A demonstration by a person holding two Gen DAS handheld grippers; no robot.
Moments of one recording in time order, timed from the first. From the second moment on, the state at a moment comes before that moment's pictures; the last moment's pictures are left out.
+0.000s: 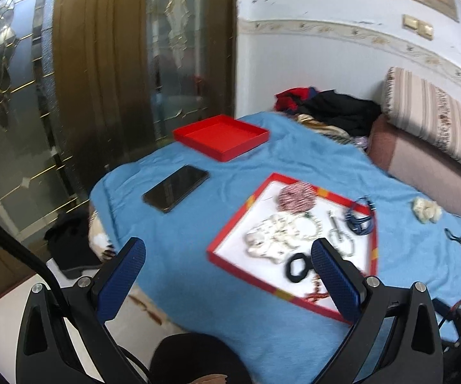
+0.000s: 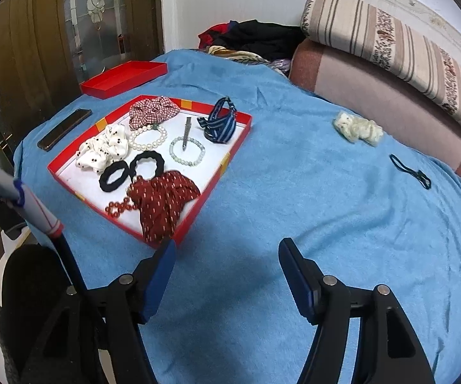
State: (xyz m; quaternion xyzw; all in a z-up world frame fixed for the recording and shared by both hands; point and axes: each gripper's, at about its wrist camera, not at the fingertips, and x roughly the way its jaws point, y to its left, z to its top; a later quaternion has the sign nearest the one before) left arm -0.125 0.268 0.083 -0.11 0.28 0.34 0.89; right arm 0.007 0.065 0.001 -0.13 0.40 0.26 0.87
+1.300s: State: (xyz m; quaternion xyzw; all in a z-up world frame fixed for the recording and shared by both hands) left arm 0.051 0.323 0.007 0.01 0.41 0.33 0.85; right arm 0.119 0.107 -0.008 -0.07 0.46 0.25 0.85
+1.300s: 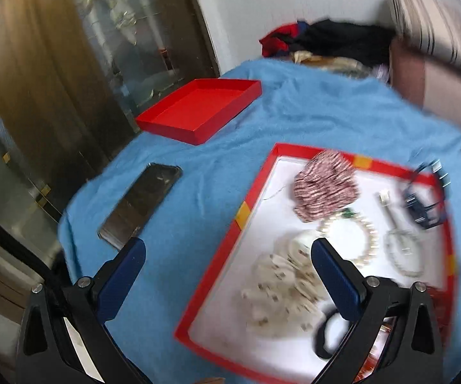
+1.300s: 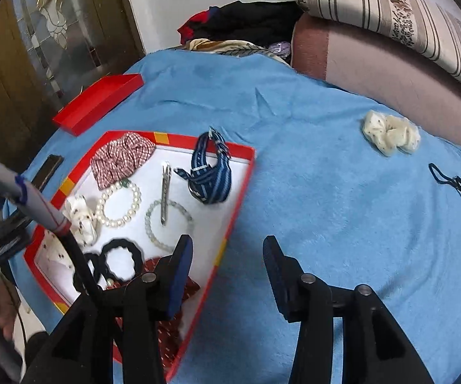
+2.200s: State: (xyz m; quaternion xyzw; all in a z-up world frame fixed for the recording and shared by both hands) left arm -0.035 0.350 0.034 -0.05 0.38 0.33 0.86; right arm 0.121 0.177 -0.001 -0.06 0.46 0.33 0.82
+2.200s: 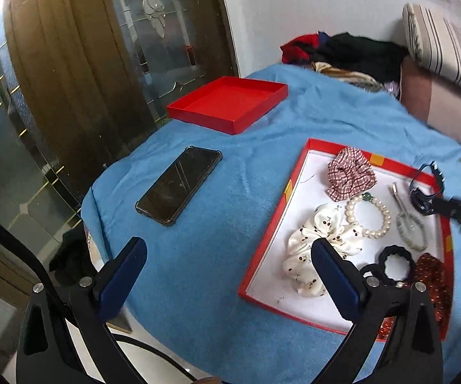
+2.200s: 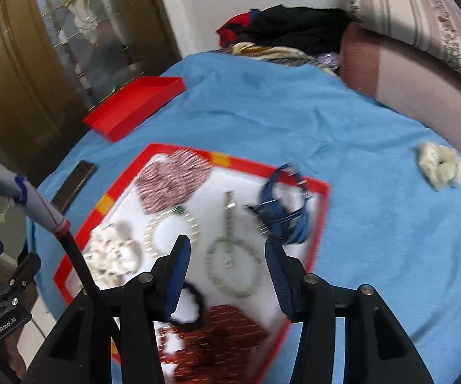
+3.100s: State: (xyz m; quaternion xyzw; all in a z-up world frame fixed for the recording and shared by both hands) left arm -0.080 0.229 0.057 -0.09 0.39 0.23 0.88; right arm 0.010 0.056 0.019 -0.10 0.41 0.27 0.87
